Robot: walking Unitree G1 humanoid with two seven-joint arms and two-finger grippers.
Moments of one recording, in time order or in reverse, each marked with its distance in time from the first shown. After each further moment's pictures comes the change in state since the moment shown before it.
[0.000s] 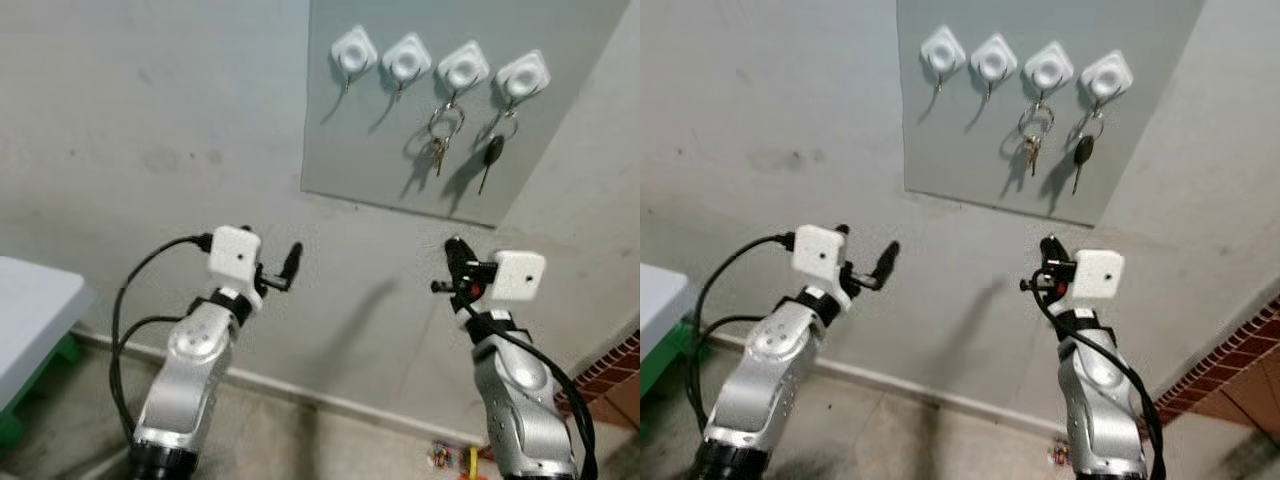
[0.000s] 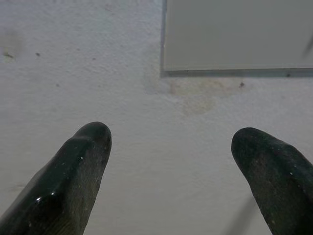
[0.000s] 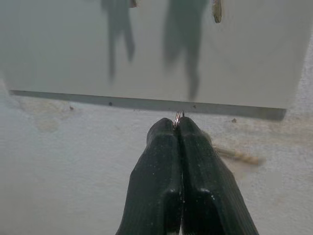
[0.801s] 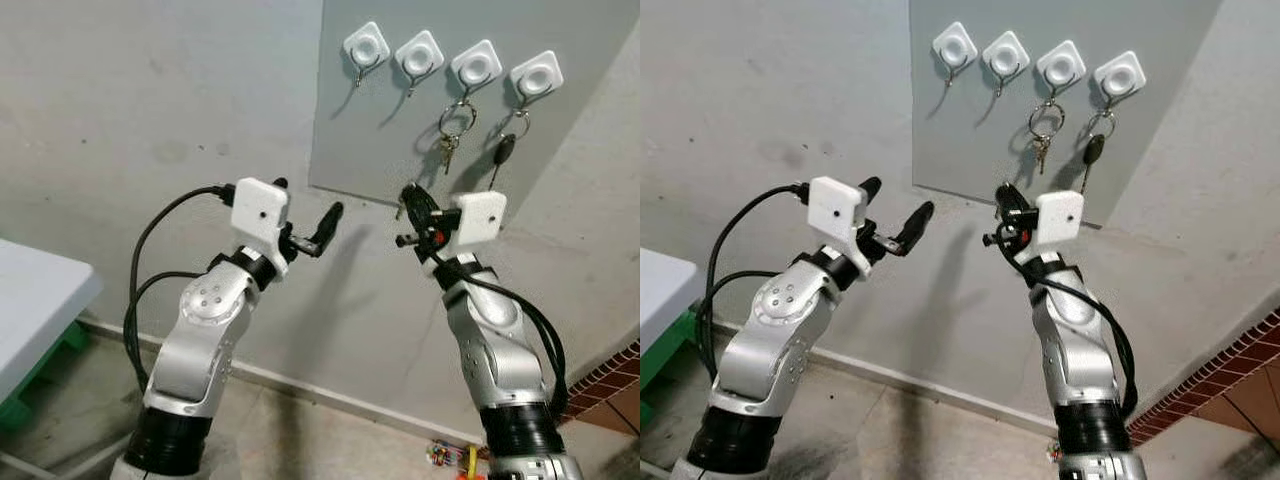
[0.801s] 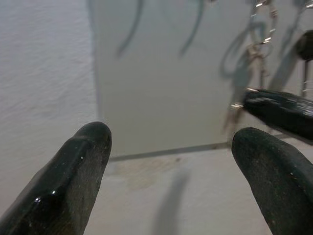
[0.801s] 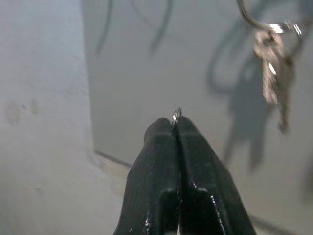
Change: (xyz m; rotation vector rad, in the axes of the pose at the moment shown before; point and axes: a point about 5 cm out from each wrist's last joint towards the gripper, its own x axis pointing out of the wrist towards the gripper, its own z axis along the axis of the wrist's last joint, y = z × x) left arm 0.021 -0.033 0.057 0.008 -0.160 -0.211; right arm 0.059 0.040 0.047 -0.023 -0.151 0.252
